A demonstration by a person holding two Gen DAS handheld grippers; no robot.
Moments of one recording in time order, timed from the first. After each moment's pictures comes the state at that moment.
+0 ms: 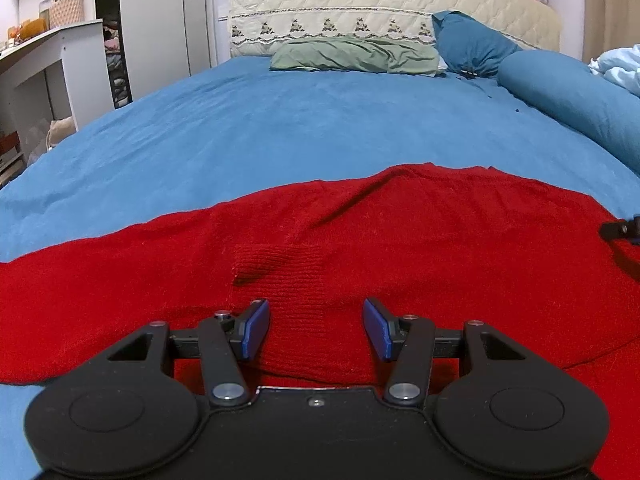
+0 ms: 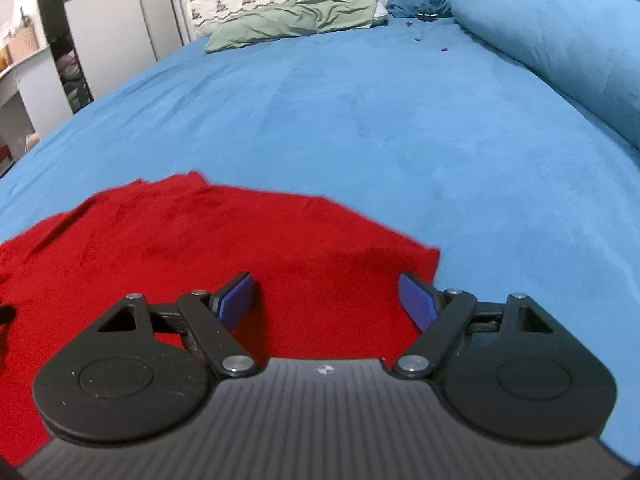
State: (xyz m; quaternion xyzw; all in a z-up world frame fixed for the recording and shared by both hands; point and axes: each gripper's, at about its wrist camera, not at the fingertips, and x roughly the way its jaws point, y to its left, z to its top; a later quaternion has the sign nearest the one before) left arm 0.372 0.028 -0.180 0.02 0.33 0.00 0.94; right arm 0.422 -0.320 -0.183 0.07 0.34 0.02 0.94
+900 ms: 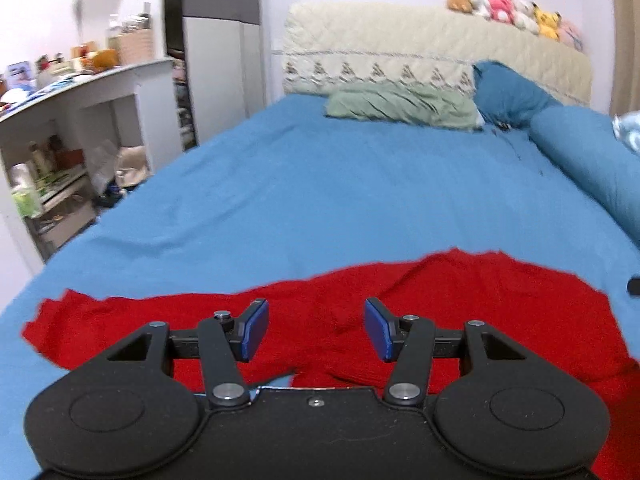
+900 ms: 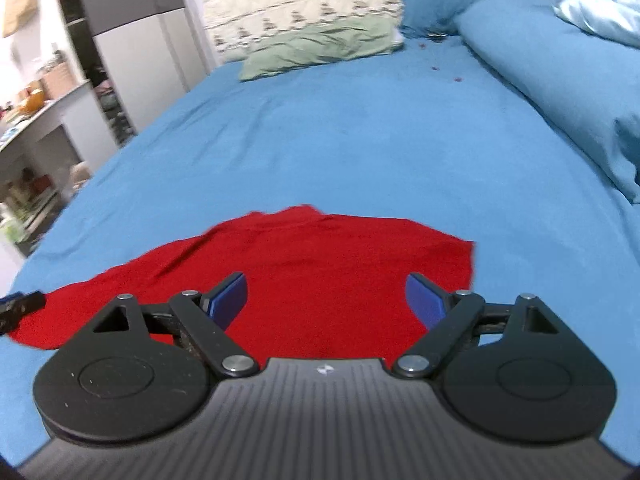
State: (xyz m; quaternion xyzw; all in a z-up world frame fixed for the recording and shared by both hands) left arm 0.294 0.075 -0.042 -0.01 0.29 0.07 0.95; right arm 0.315 -0.246 -0.052 0.10 0.34 0.05 0.93
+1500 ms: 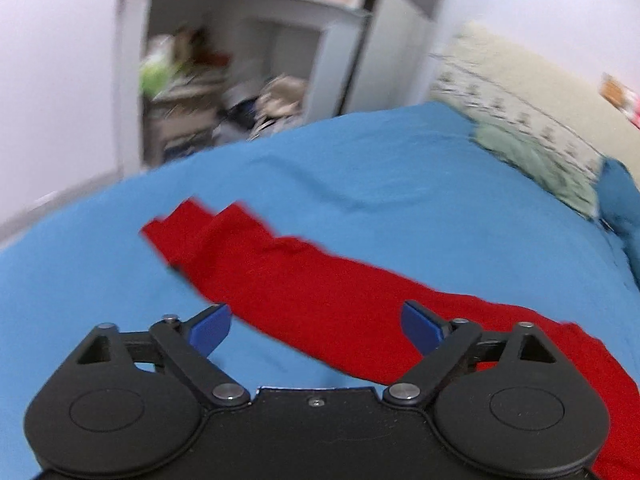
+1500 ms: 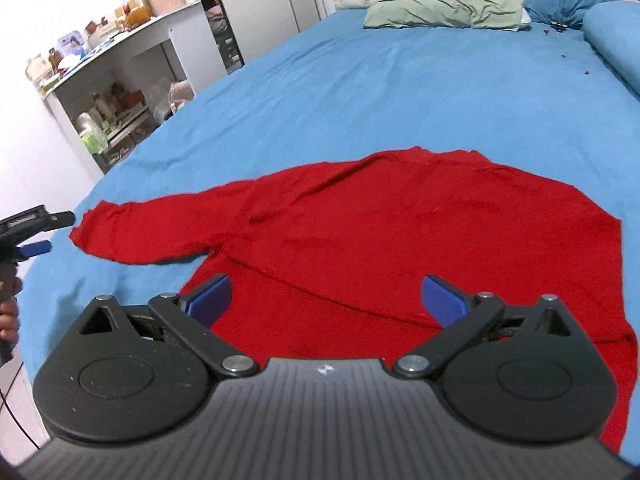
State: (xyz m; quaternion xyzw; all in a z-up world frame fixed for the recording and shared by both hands) left arm 0.272 0.287 -0.095 -0.20 0.30 0.21 0.91; right arm 0.292 -0.117 -0.072 0.05 0.38 0.19 0.91
